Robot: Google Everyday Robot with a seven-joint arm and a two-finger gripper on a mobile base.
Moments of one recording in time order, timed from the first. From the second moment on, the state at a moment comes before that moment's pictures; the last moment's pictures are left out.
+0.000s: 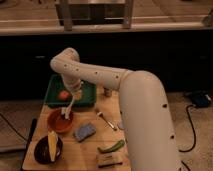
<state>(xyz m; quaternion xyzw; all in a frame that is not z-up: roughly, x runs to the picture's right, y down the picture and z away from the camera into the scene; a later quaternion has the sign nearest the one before) -0.169 0.044 0.807 -0.32 -0.10 -0.30 0.89</state>
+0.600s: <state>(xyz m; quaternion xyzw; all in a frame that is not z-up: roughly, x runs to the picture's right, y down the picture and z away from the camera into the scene) -0.224 0.071 0.786 -0.32 -0.13 -0.37 0.86</state>
